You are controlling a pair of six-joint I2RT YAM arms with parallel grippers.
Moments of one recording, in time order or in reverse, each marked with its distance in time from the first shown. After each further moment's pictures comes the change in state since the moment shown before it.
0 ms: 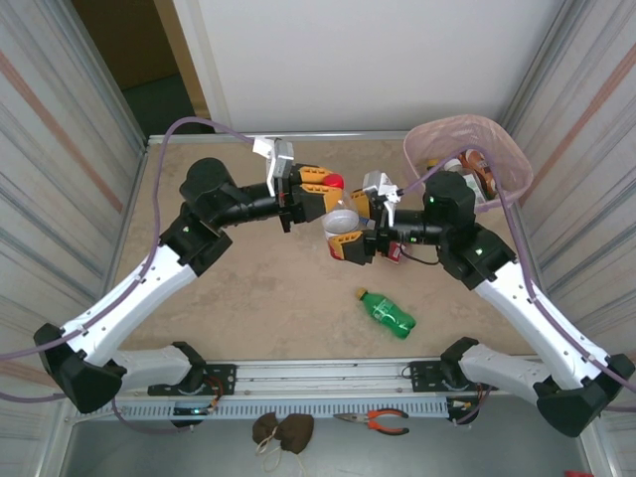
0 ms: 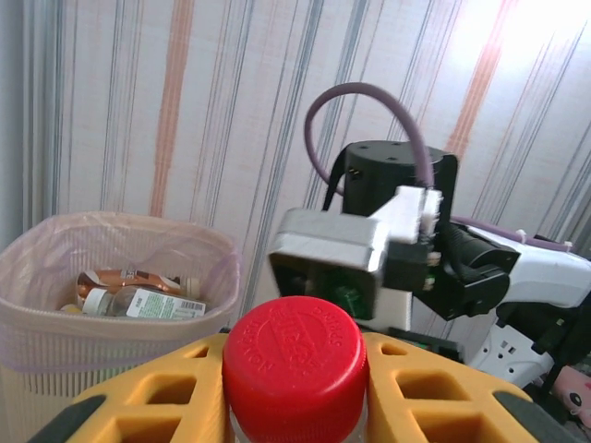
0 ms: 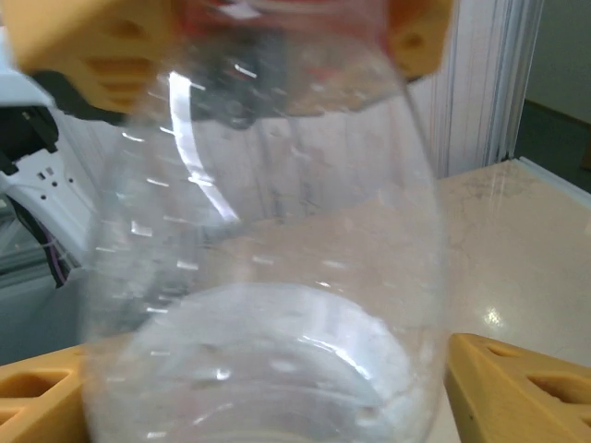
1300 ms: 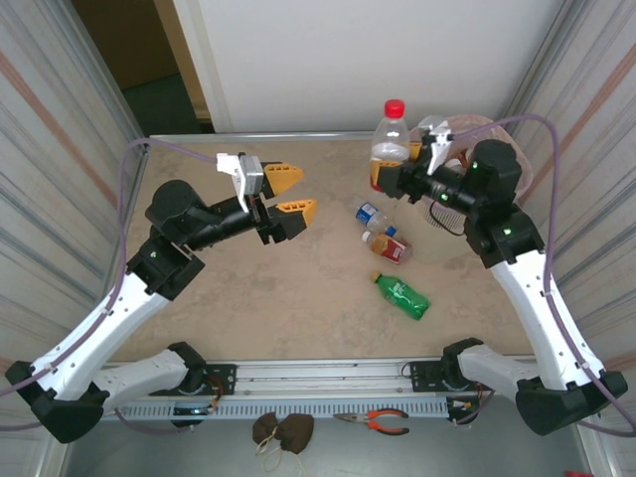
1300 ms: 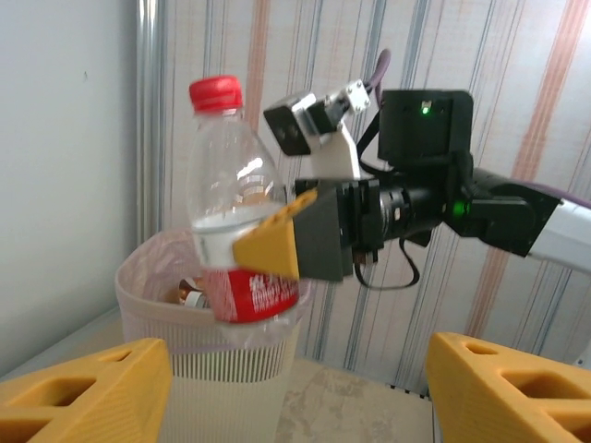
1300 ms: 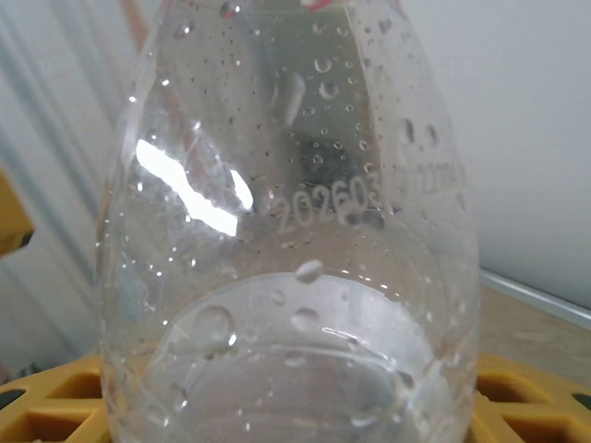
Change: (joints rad) left arm 0.004 -0.192 -0.088 -0.120 -0.200 0.135; right arm -0.311 0.037 0.187 -0.026 0.199 0.159
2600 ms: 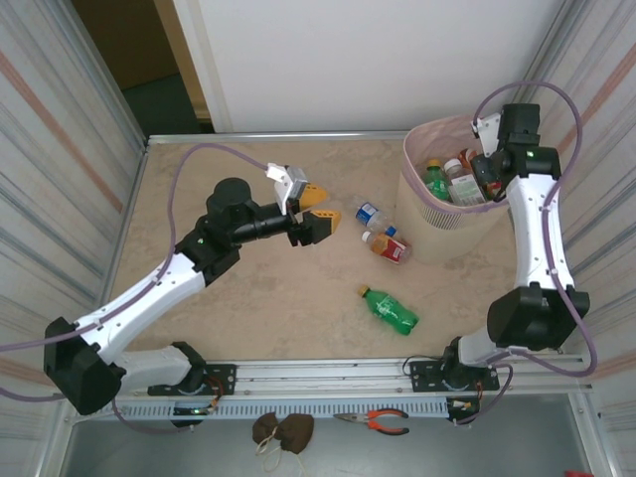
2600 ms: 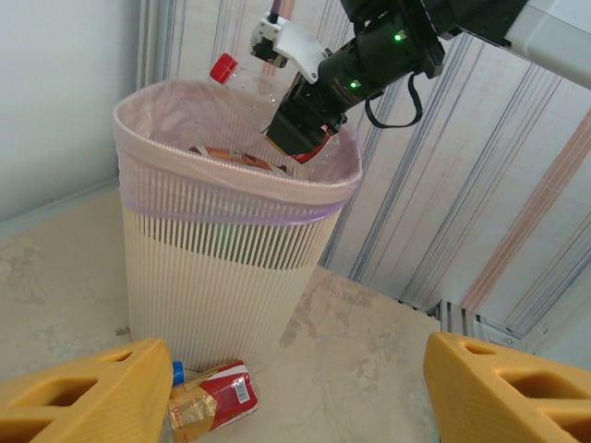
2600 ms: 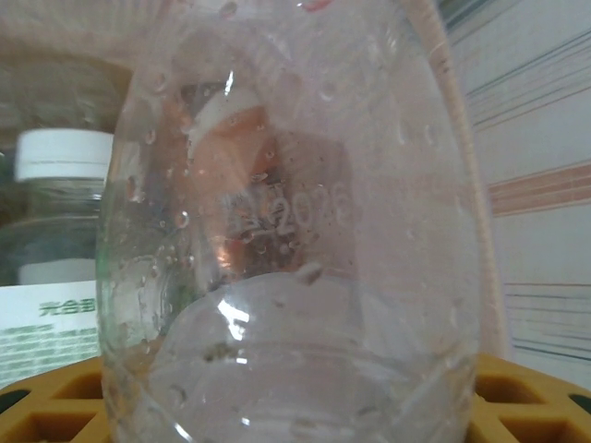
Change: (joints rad) left arm 0.010 0.195 -0.127 0.066 0.027 -0.015; right arm -0.414 0.449 0.342 -0.627 0.777 -0.685
